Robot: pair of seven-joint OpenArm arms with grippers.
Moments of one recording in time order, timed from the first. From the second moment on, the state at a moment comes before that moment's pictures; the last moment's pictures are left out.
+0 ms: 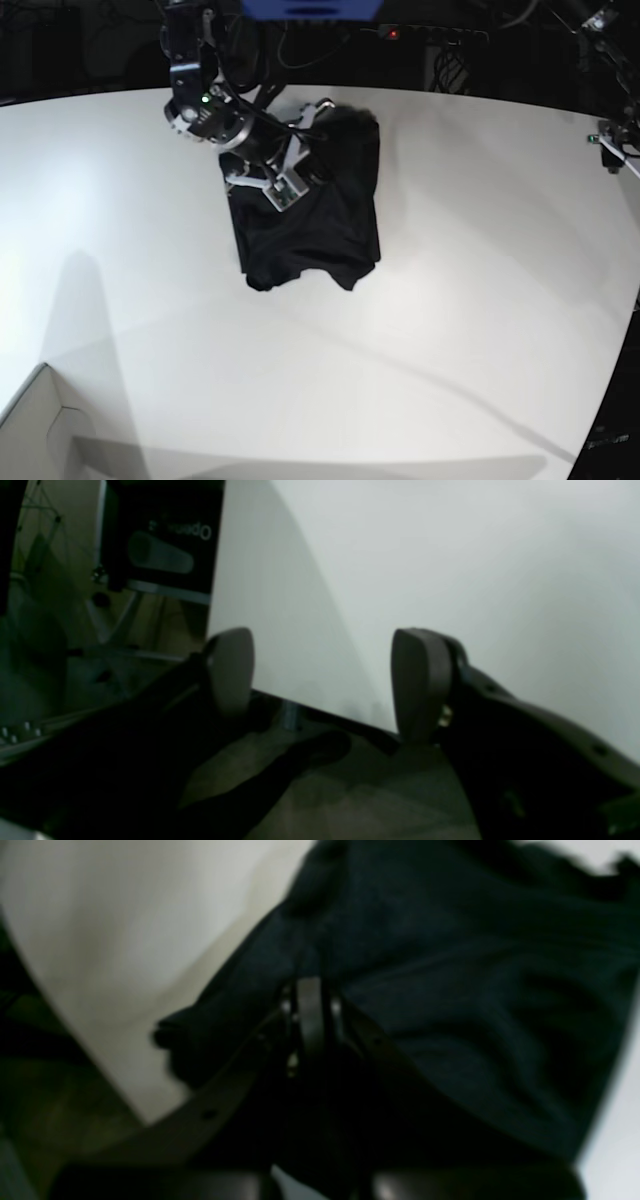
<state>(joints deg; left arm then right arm) 9.1 -12.7 -51.2 98.8 1.3 -40.0 51.8 -16.0 -5.5 -4.1 96.5 -1.5 39.8 -31.0</state>
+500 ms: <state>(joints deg) 8.6 -12.2 -50.9 98.5 1.4 -39.9 51.8 -16.5 -4.1 -5.7 102.6 -2.4 39.8 -32.0</state>
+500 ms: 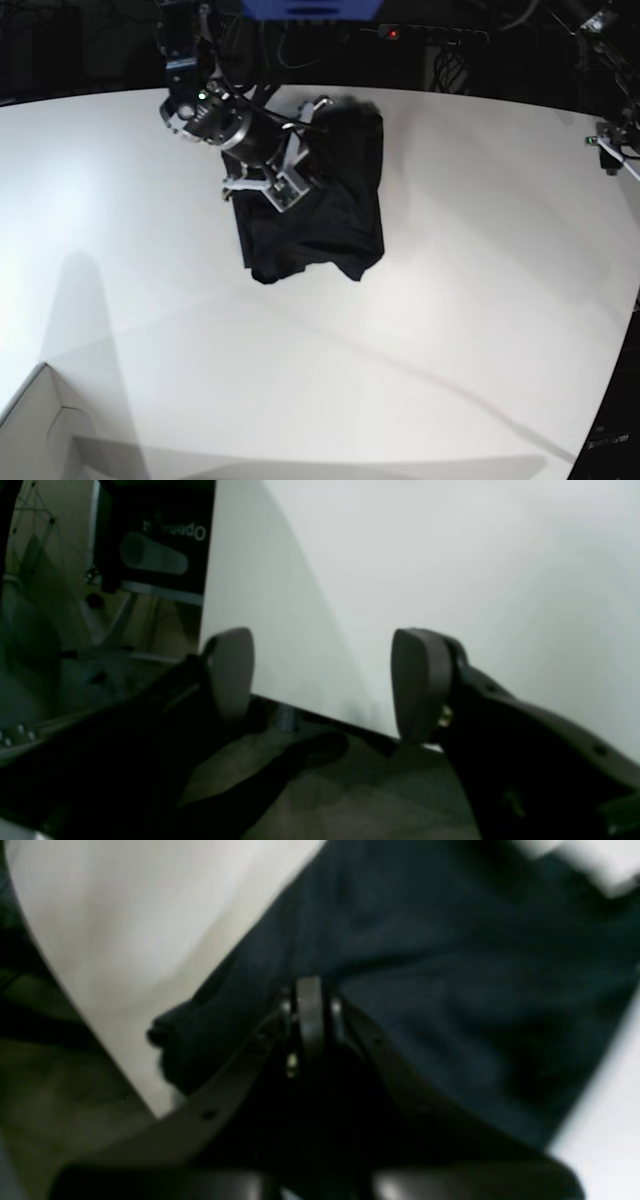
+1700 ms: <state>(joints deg) 13.1 -9.6 -52.1 98.7 0.7 -40.1 51.5 6.0 -8.6 -9.5 73.9 -1.9 39.0 -17.7</state>
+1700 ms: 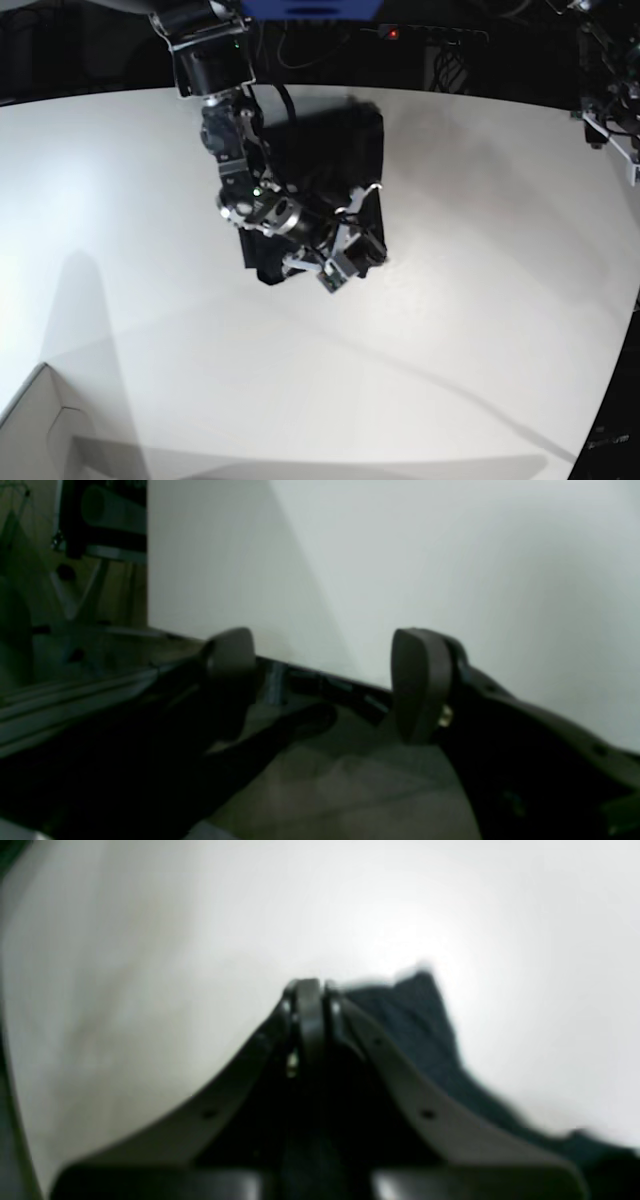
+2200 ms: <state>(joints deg) 17.1 -3.7 -54.9 103.5 1.3 -40.0 51.9 -13.6 0.3 11.0 95.3 -1.7 34.7 -17.6</state>
